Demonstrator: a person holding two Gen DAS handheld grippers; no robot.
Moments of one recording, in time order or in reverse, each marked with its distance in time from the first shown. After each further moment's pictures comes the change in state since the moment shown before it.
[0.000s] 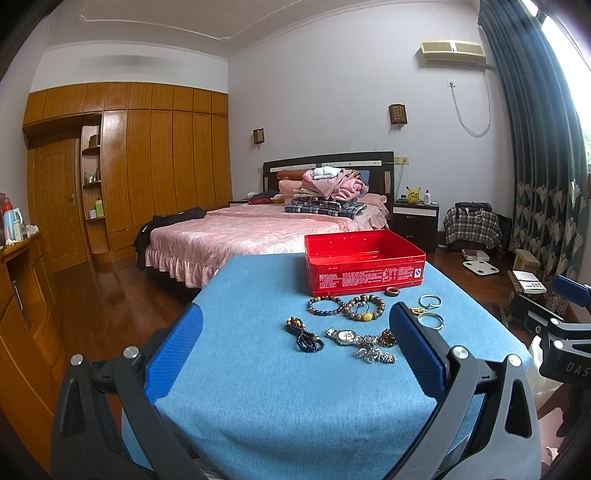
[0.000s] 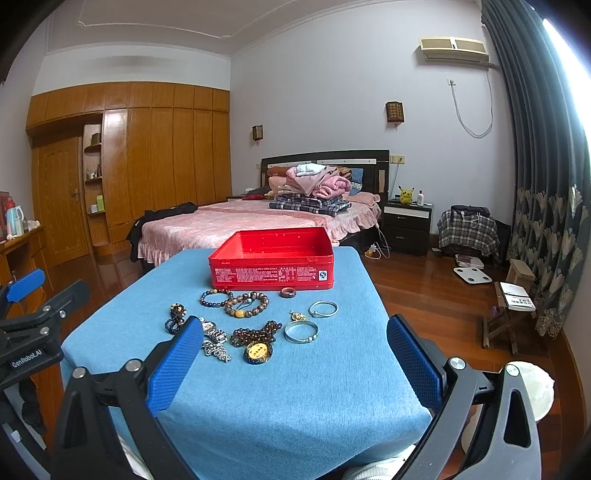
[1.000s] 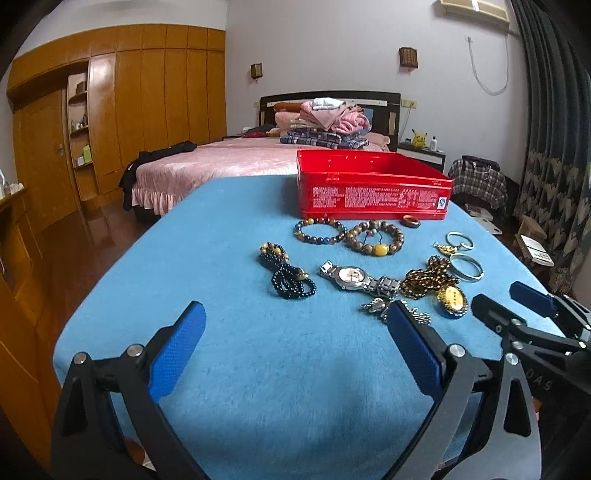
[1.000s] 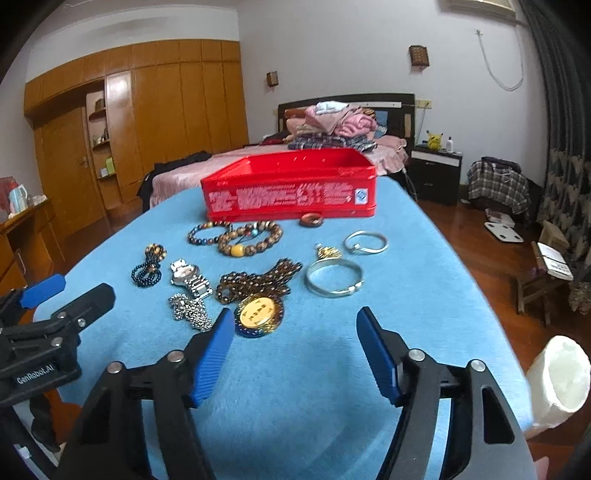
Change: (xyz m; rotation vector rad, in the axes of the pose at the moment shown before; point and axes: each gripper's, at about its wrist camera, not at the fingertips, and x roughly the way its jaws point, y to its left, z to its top) left arm 0.115 -0.017 -0.052 -0.043 0.272 -0.016; right arm 0.130 0.002 -0.055 0.020 0.230 0.096
